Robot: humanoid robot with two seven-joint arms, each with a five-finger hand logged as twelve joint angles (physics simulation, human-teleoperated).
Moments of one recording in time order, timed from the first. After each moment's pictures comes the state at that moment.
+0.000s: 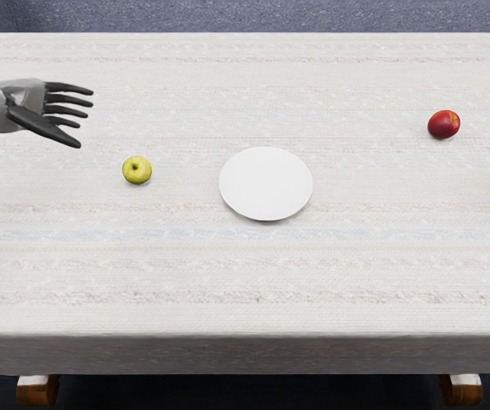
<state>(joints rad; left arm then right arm) -1.20 0.66 -0.07 -0.62 0.19 -0.61 0.06 -0.01 0.00 -0.03 0.15 0.10 -0.03 0.08</state>
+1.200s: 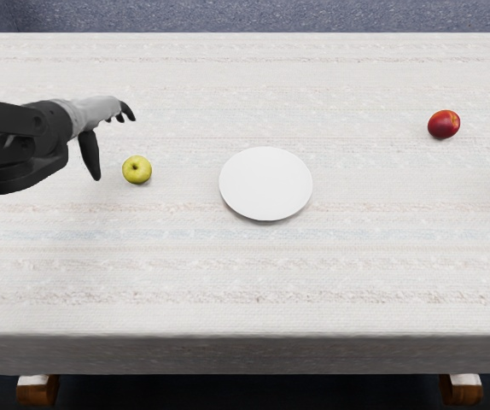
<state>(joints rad) -1.85 0.44 0.88 -1.42 0.50 0.32 0.27 -0.06 0.00 -0.04 0.14 0.10 -0.03 0.07</state>
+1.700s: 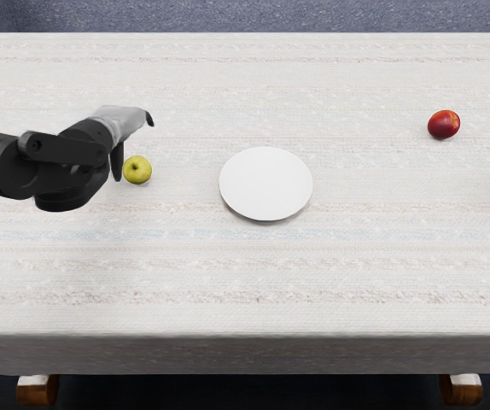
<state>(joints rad) -1.68 0.22 0.90 -1.17 0.53 0.39 0.31 -0.06 0.00 -0.04 0.14 0.10 -0.03 0.07</state>
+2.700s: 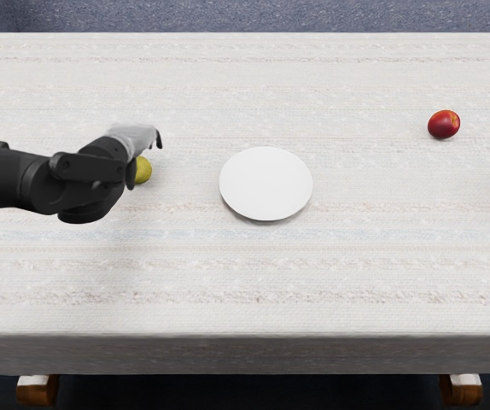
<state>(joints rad) -1.57 0.14 0.88 -1.04 0.53 0.36 0.31 -0.06 0.00 -0.04 0.14 0.10 -0.03 0.07</state>
